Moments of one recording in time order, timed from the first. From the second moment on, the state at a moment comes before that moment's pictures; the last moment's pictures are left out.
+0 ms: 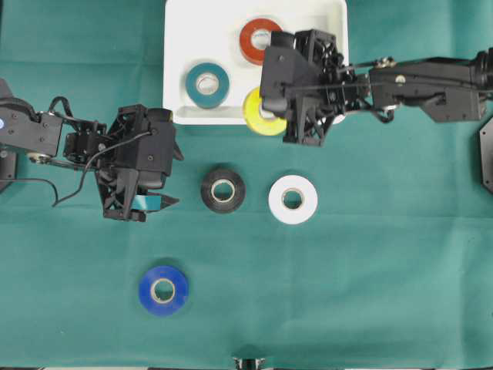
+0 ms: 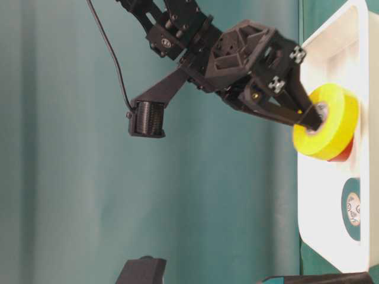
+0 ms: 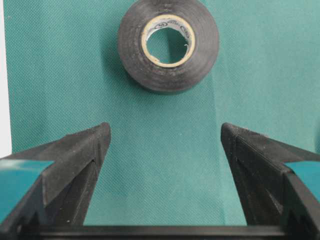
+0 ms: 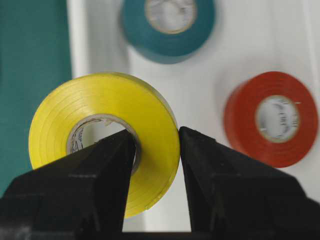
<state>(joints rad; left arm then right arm) -0.11 -0.17 0.85 -0.03 0.18 -0.01 -0.14 0.05 0.56 -0.54 0.27 0.57</state>
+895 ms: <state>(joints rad) -0.11 -0.17 0.85 -0.03 0.18 -0.01 -0.23 0.11 0.54 -0.54 0.21 0.56</state>
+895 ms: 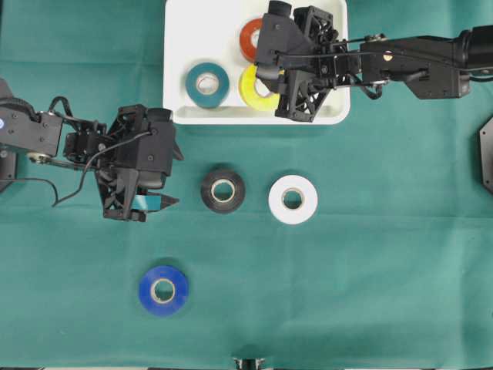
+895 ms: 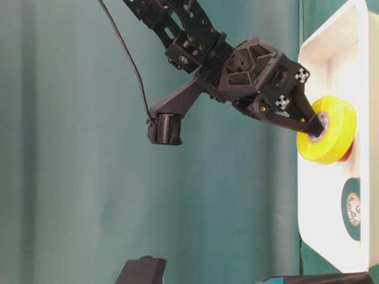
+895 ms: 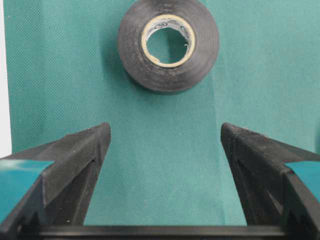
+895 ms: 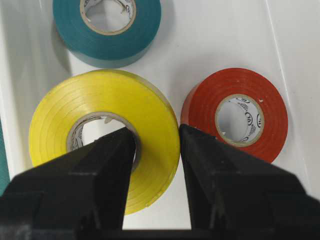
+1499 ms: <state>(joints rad) -0.11 -0.17 0.85 -0.03 0.18 -0.01 -0.23 0.13 0.54 -0.54 0.20 0.56</state>
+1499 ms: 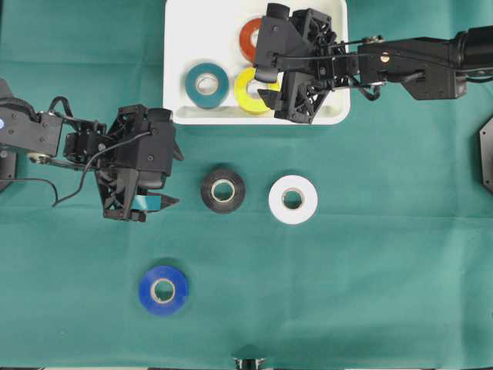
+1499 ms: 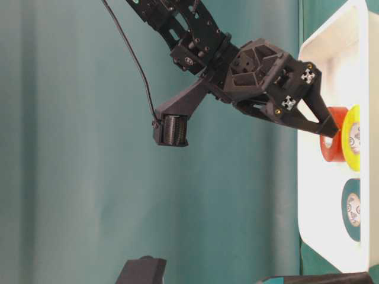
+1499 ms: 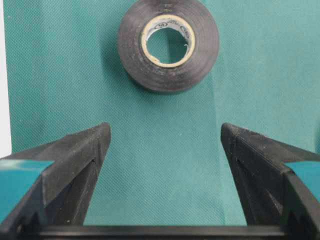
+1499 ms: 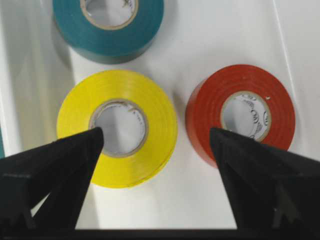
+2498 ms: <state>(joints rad) -0.11 -0.17 0.85 -0.03 0.18 -0.01 -0.05 -0.08 0.71 -0.54 0.20 0.57</state>
